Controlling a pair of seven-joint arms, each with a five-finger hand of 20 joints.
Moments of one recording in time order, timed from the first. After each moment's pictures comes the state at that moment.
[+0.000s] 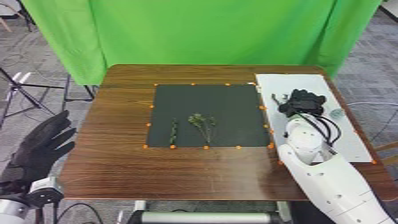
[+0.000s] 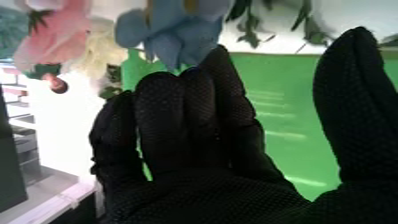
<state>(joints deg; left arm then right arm) 141.8 -64.1 -119.0 -128.4 48.4 0.2 0.6 -77.0 -60.0 63.8 -87.8 -148.8 -5.3 43.9</state>
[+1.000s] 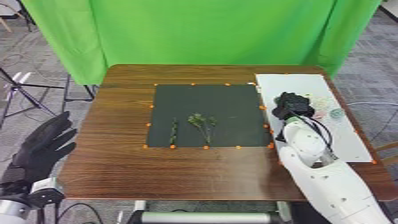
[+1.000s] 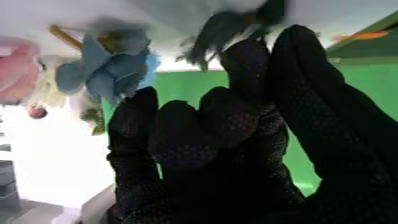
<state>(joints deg) 141.7 -64.4 -118.7 -128.3 48.4 0.2 0.4 -79.5 -60.2 65.0 -89.6 -144.2 -0.6 35.4</state>
